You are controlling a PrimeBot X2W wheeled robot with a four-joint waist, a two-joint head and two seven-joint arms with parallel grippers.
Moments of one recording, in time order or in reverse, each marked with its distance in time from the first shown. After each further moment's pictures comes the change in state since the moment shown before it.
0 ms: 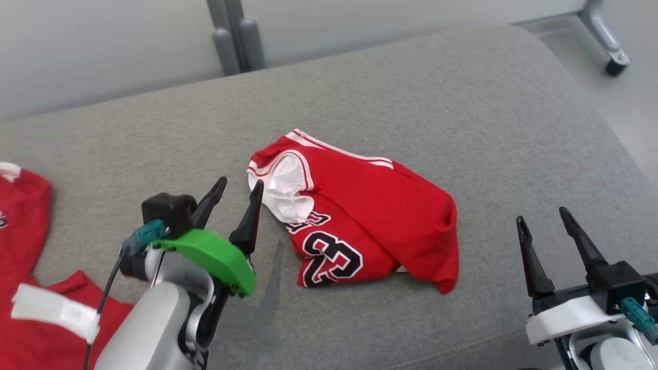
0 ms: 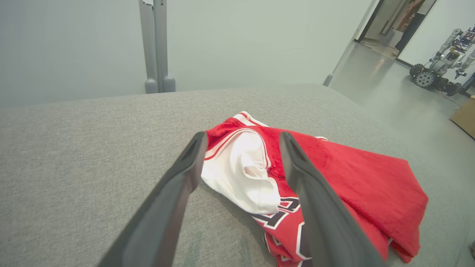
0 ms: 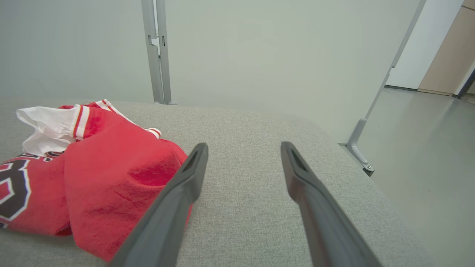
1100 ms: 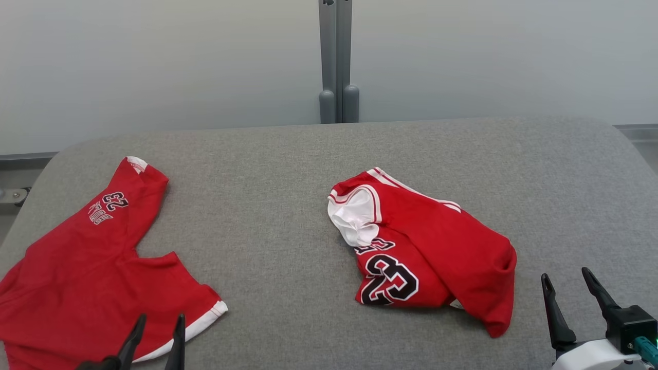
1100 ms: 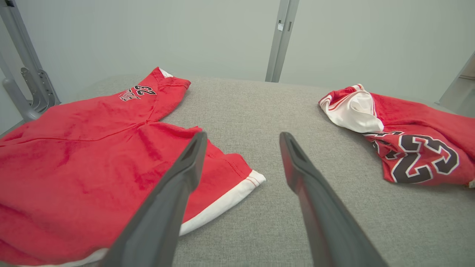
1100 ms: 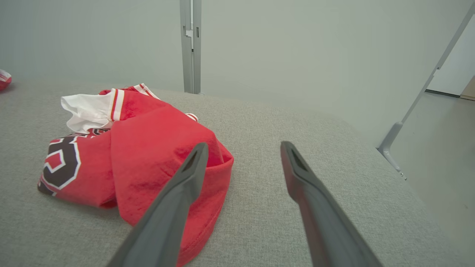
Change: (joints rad) left arm 0.568 0.033 0.319 -0.127 0.203 -0.075 -0.222; right arm 0.119 -0.034 -0.058 0.122 0.022 0.000 0.000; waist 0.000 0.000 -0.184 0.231
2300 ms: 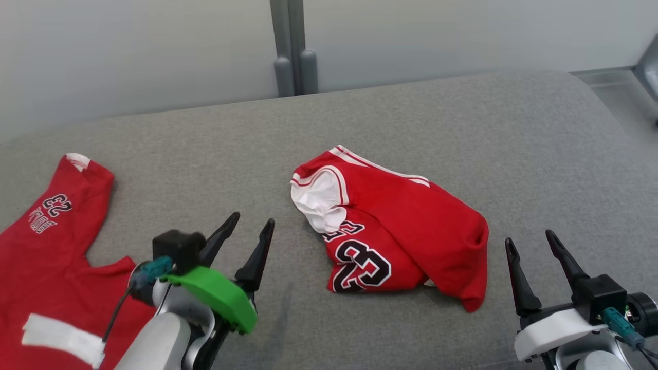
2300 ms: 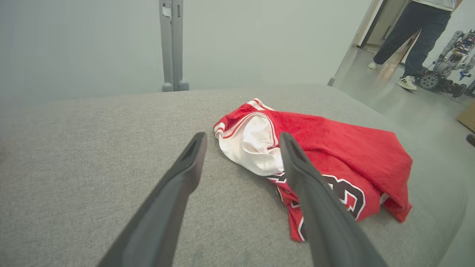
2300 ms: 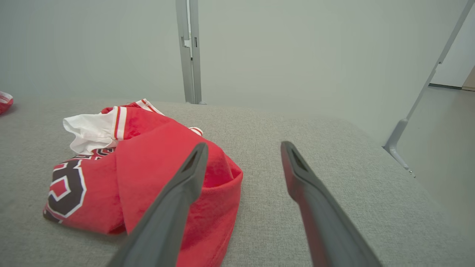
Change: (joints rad) left arm -0.388 -0.063 -0.208 0.120 -0.071 -0.091 0.166; right arm -0.090 0.047 0.068 -0.044 -0.005 0.000 0.000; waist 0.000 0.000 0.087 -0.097
